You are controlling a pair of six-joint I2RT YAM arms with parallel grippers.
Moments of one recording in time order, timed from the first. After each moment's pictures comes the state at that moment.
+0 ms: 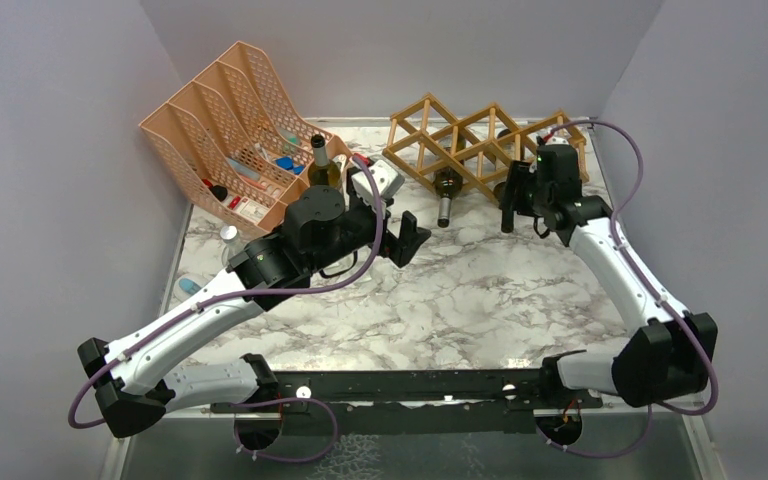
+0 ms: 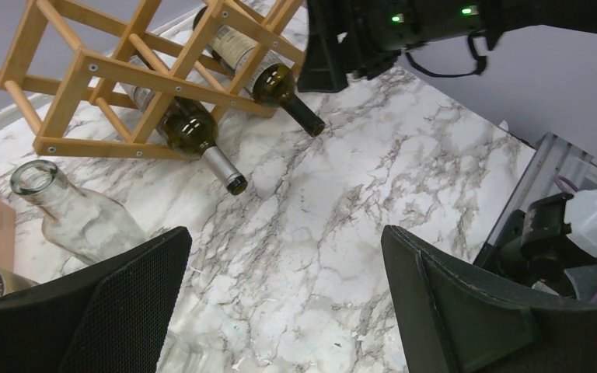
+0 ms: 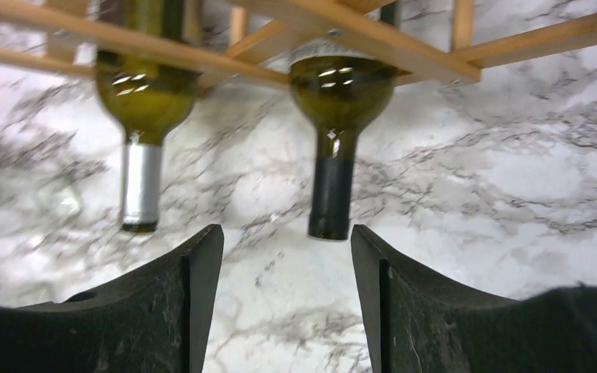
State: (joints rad) left arm -0.95 1.08 1.20 -0.29 -0.02 -0.13; right arm 0.21 1.33 1.10 -0.45 0.16 0.30
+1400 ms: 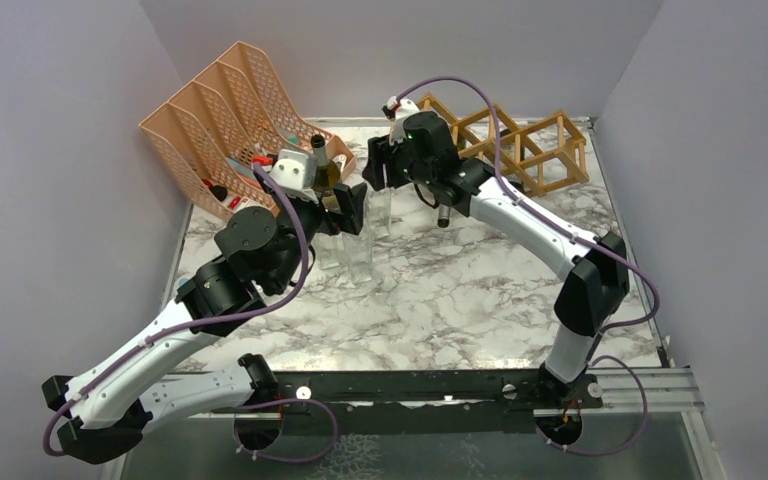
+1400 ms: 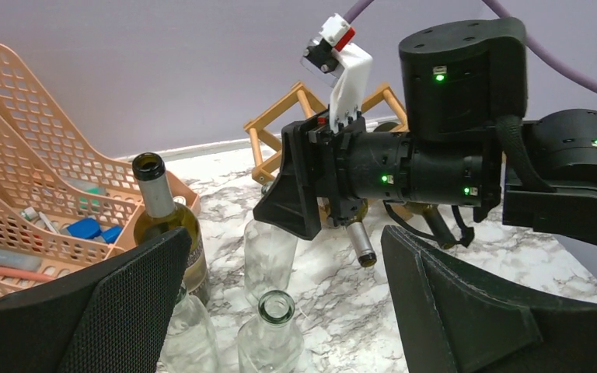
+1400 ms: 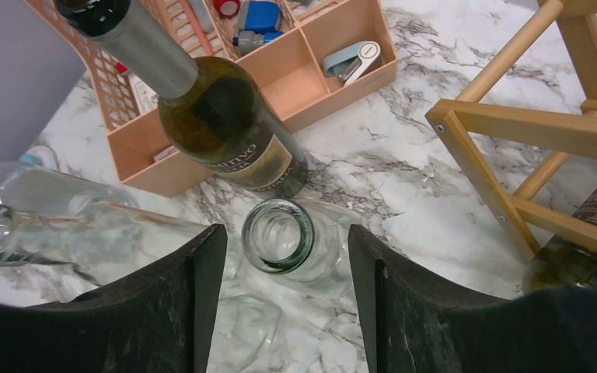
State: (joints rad) left arm -0.95 0.86 1.15 -0.22 -0.56 -0.10; right arm 0.73 1.77 1.65 -0.30 0.01 0.24
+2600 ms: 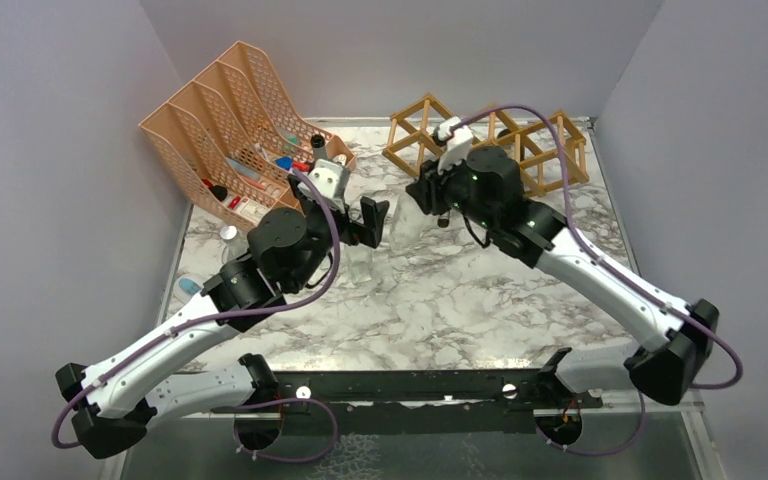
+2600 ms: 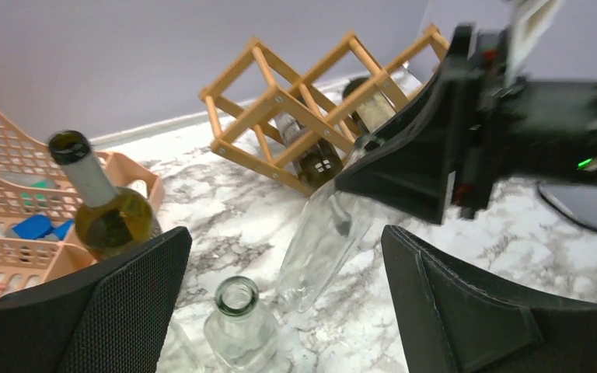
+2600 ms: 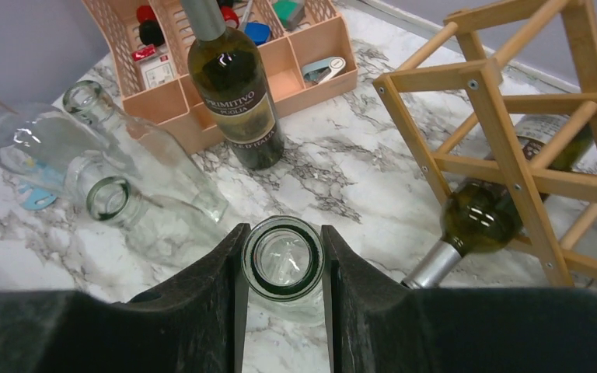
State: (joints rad) left arm -0.95 0.90 1.08 -0.19 -0.46 -0.11; right arm 0.77 1.37 1.30 -0.21 0.08 0.08
